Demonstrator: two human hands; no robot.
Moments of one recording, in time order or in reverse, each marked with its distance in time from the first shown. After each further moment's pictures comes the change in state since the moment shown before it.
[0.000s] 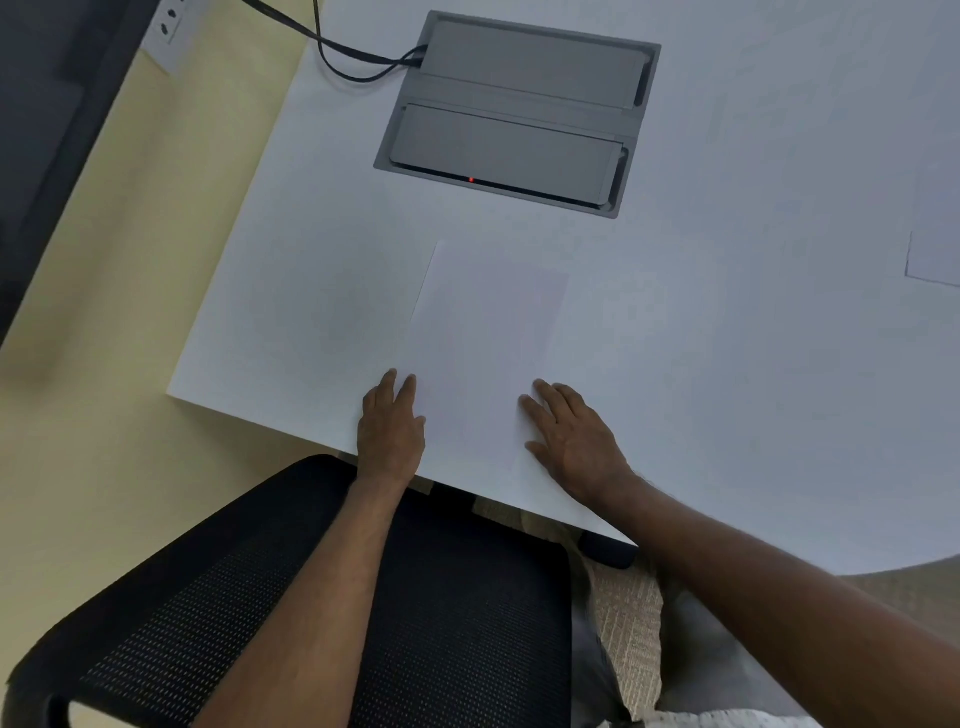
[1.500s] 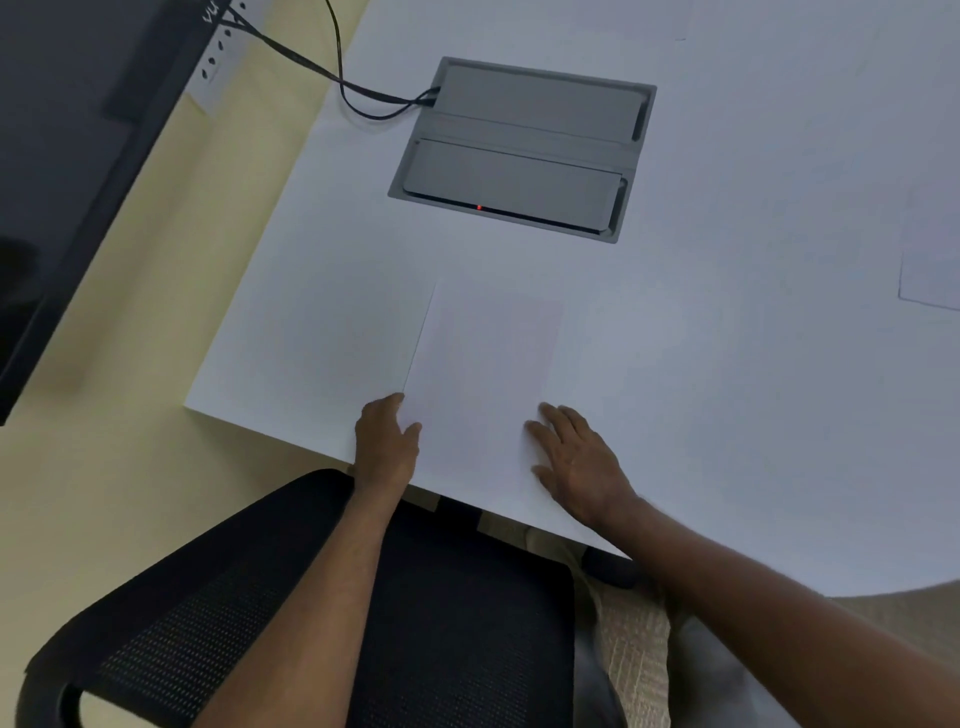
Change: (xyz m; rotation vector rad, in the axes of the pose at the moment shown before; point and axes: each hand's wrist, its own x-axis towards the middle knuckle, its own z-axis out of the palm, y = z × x) left_hand -0.010 -0.003 -0.015 -0.392 0.093 -0.157; right_hand -0.010 -0.003 0.004 0.048 0.028 0.003
